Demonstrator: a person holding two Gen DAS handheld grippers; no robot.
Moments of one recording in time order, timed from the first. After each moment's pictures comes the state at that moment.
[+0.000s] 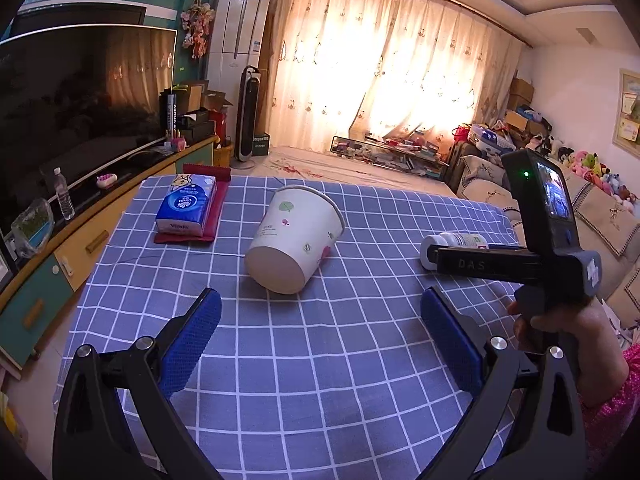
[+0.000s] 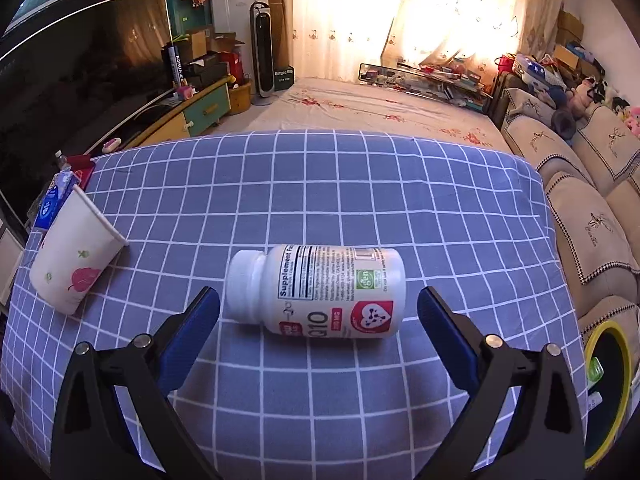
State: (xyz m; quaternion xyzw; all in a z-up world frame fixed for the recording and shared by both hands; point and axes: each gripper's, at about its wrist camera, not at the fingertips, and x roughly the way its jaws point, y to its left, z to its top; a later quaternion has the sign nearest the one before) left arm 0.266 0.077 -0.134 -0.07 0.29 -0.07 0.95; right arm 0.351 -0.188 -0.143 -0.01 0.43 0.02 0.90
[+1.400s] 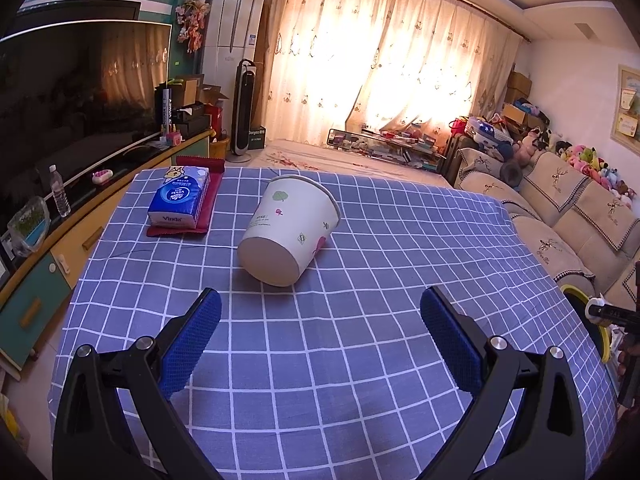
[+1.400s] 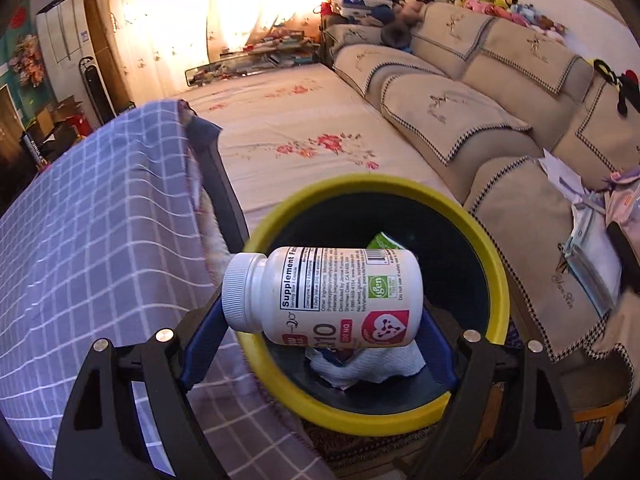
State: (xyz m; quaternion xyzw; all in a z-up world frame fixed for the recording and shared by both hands) left arm 0.269 0.076 -0.138 -0.06 0.30 -0.08 0.95; right arm 0.191 -0.514 -0.171 0.12 0.43 -0.22 0.87
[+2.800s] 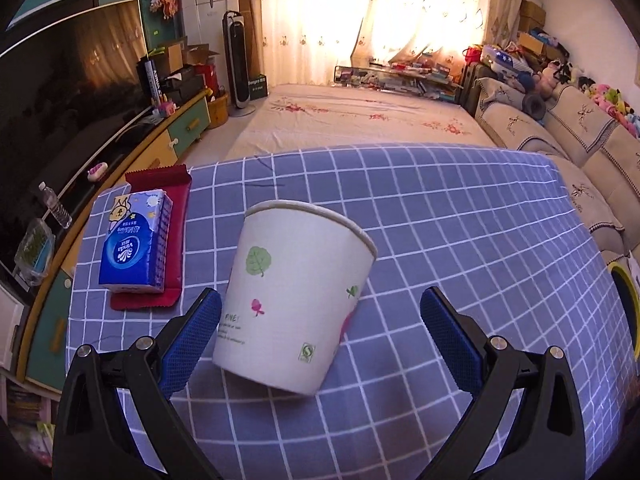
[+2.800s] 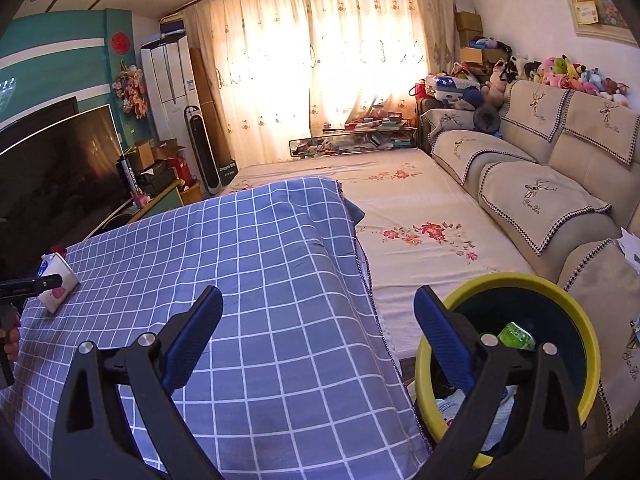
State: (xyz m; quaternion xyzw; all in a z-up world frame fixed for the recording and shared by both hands) left arm 0.407 0.059 -0.151 0.02 0.42 -0.06 0.90; right arm 0.205 -0.405 -0.118 0.09 0.27 -0.06 0.96
